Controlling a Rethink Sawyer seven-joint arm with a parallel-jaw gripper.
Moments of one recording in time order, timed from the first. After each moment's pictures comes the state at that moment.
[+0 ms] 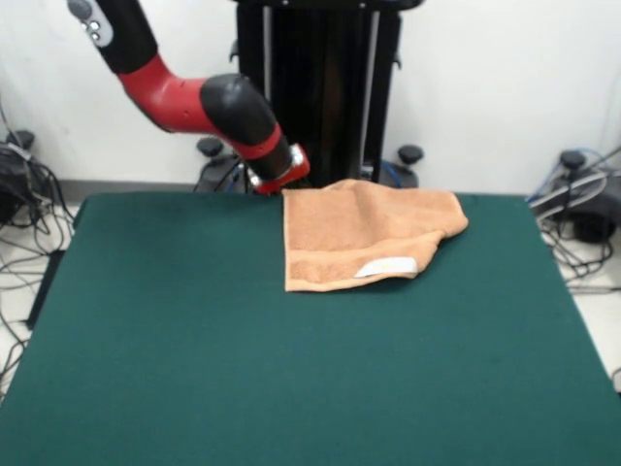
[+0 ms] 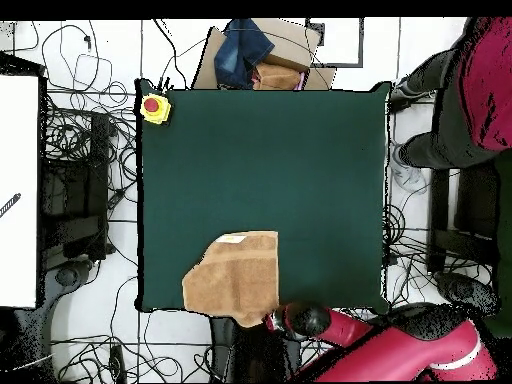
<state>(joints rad) -0.98 0.19 0.07 1.71 -0.57 0.23 1.05</state>
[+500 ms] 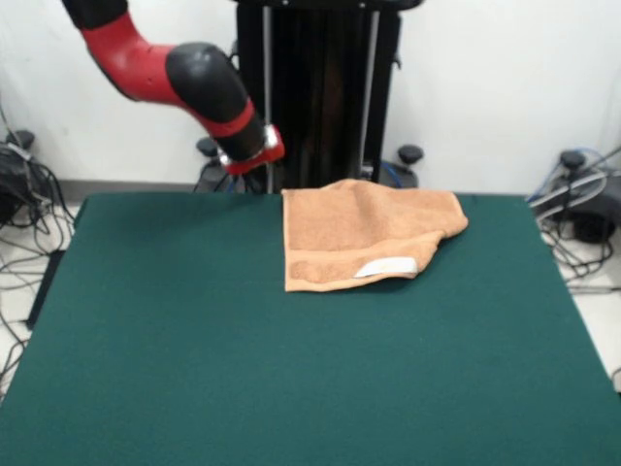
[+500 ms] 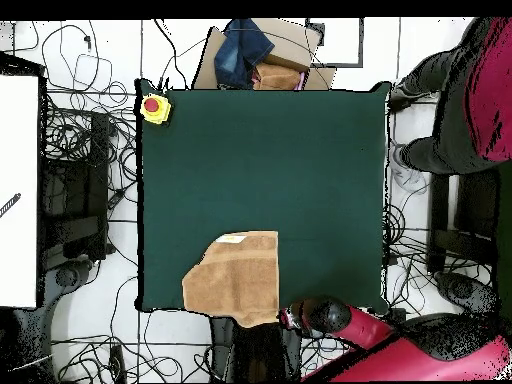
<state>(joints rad) -0.96 -0.02 0.06 1.81 -0.47 0.32 1.05</state>
